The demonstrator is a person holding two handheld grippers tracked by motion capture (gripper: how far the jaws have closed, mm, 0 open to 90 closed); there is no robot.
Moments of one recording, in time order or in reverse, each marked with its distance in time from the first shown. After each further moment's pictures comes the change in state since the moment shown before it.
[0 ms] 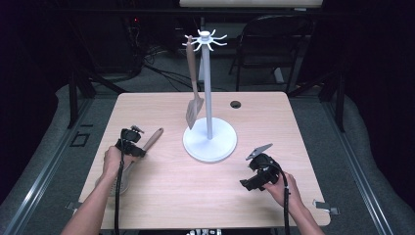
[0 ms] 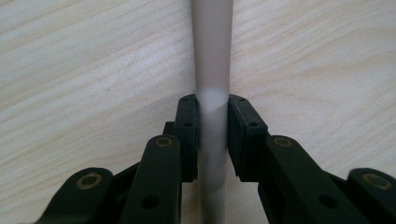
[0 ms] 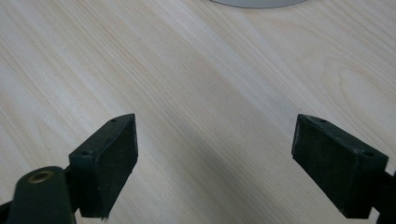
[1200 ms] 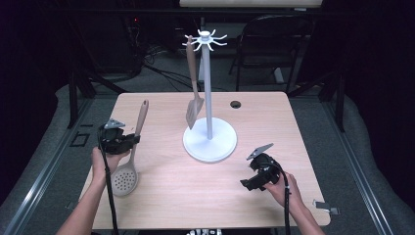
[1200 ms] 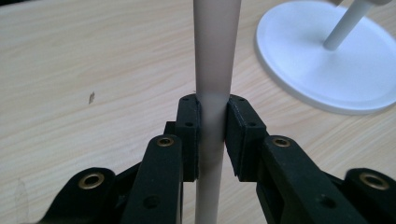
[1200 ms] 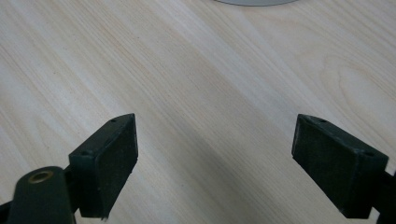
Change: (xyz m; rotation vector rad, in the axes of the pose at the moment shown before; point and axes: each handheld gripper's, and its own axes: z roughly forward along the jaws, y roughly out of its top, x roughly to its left) left arm -0.015 -0.028 -0.086 -0.521 -0.029 -0.033; right arm -0.002 -0.001 0.000 0.001 0.006 0.004
